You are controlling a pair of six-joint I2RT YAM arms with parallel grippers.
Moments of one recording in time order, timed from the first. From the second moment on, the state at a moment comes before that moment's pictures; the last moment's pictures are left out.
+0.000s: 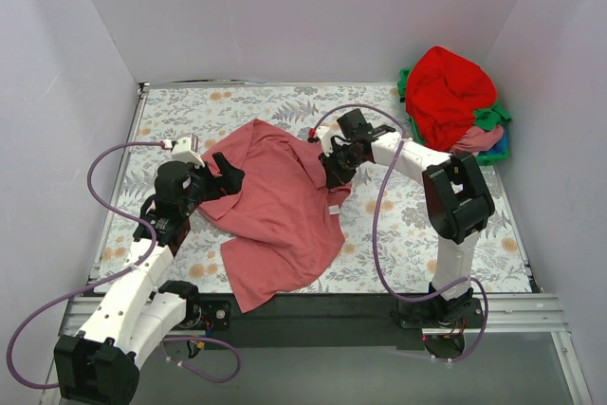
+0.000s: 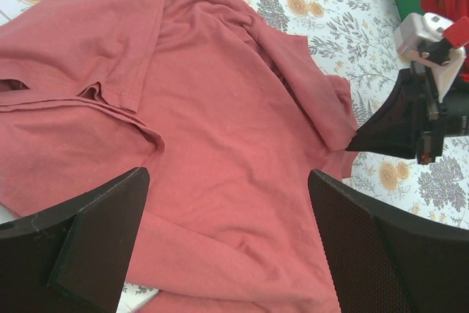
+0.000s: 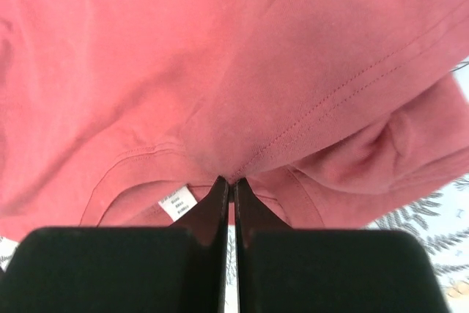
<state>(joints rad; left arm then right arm) -0.21 0.82 0.60 -0.16 0.10 -0.45 0.54 1.92 1.36 -0.55 -0.49 -0.33</state>
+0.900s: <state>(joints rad) -0.22 0.82 0.60 -0.15 0.11 -0.44 0.52 2.01 1.67 -0.73 -0.29 -0.45</state>
